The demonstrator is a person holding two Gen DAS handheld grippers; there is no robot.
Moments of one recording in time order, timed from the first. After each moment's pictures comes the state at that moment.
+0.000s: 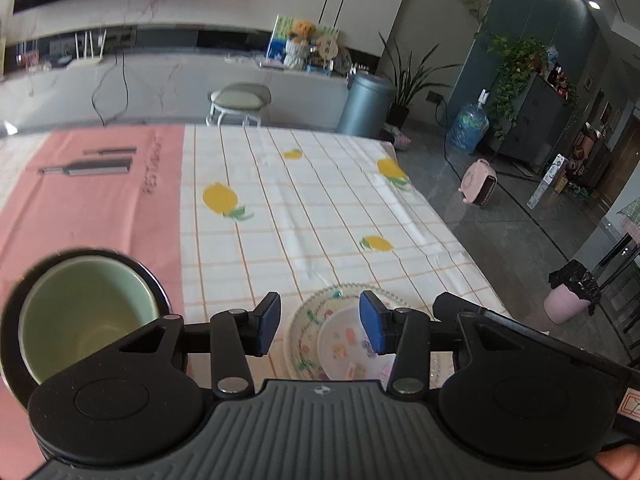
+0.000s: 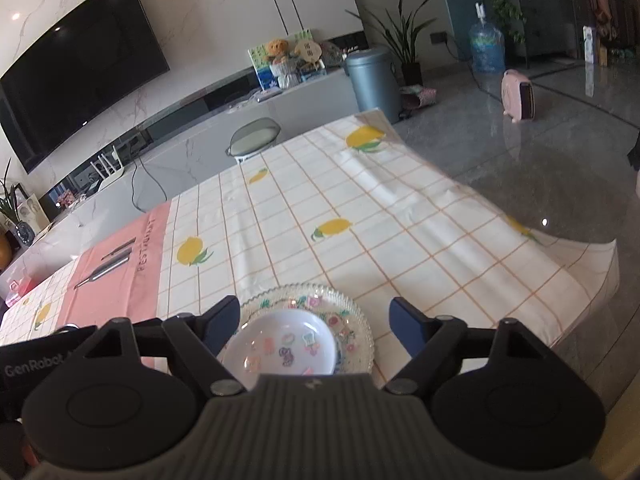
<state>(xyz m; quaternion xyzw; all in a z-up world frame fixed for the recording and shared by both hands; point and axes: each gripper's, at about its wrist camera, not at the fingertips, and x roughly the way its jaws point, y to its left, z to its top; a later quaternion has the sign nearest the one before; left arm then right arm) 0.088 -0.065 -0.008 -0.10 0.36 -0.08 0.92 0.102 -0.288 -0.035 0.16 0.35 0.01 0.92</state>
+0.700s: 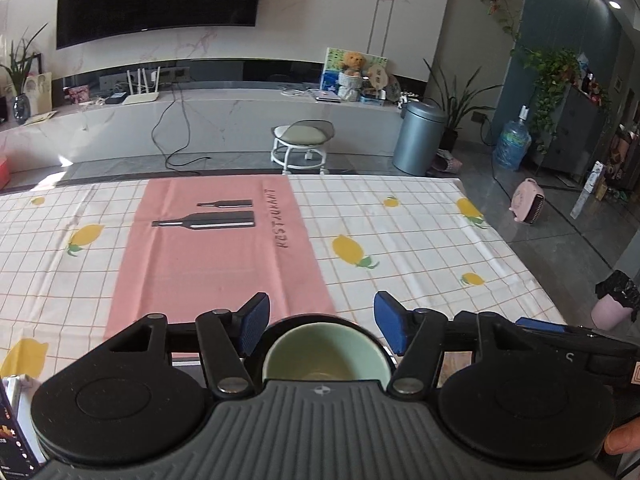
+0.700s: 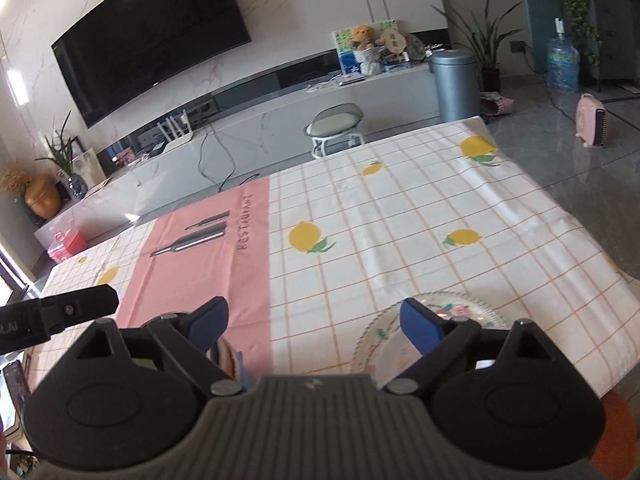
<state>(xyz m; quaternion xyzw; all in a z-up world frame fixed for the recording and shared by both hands) 0.075 0.058 0.042 -0.07 0.35 -0.02 0.93 0.119 -0.184 0.002 0.12 0.38 0.12 0.91</state>
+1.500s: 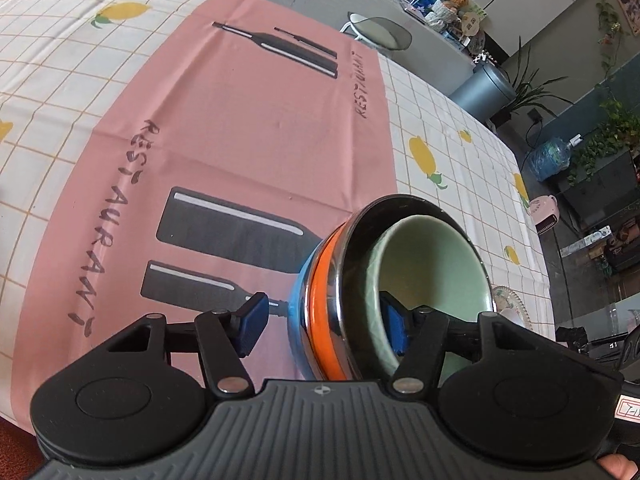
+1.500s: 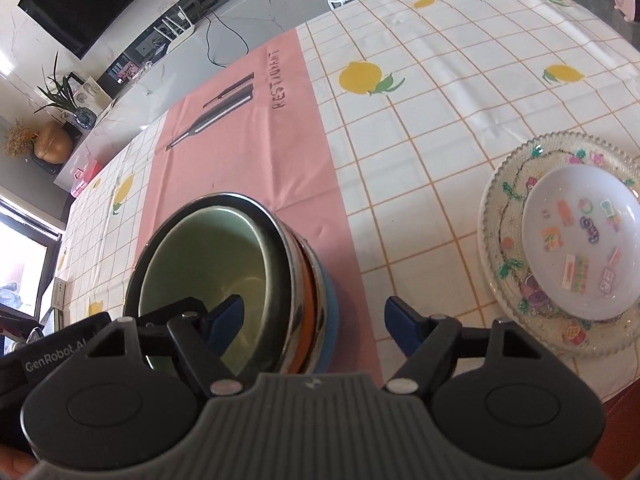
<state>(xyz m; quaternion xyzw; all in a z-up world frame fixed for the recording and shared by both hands) 0.089 0.134 -0.068 -0.28 0.49 0.01 0.82 0.152 -0.115 -0.076 0.18 0.55 0.16 0.80</state>
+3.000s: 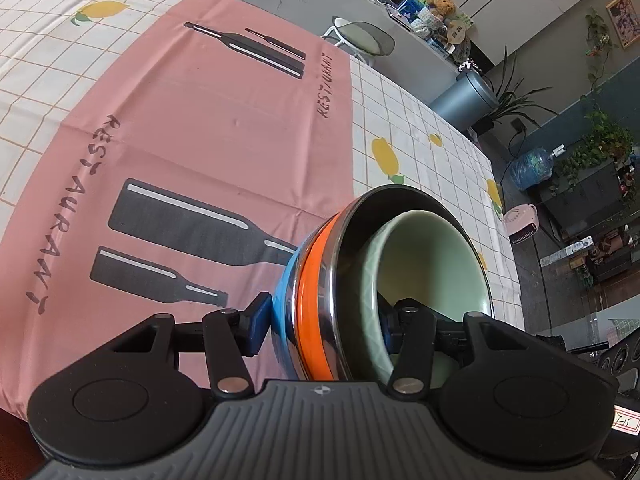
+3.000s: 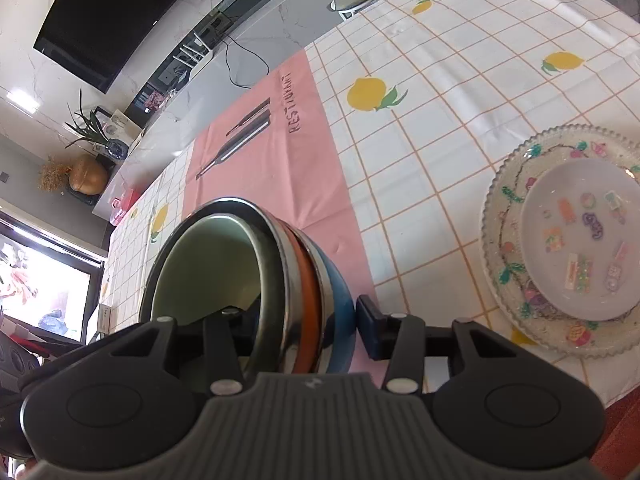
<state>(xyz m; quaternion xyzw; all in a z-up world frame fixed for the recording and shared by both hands) 0.093 0.102 -0.050 -0.30 0.47 -0.01 0.83 0.154 -0.148 -0.068 0.25 0.53 0.19 0.79</state>
